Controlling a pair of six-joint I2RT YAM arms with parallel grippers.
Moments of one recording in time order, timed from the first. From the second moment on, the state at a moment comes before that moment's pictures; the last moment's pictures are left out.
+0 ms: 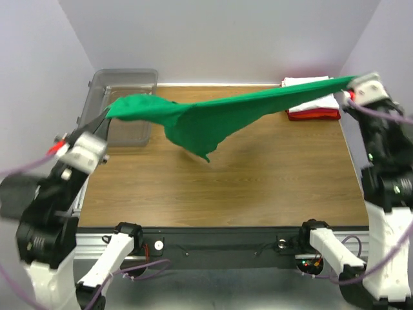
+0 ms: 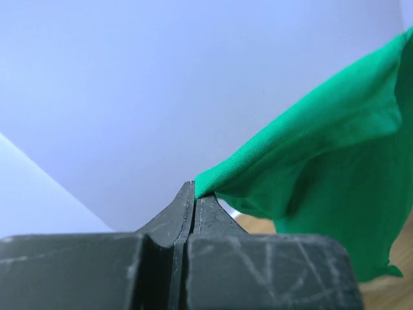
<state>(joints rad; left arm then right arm) -0.18 0.74 1.51 -0.50 0.32 0.44 0.02 0.92 1.49 -0.38 -0.01 -0.76</state>
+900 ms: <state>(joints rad) -0.18 0.71 1.39 -1.00 0.31 0.45 0.02 1.11 1.50 -0.48 -0.17 -0.90</state>
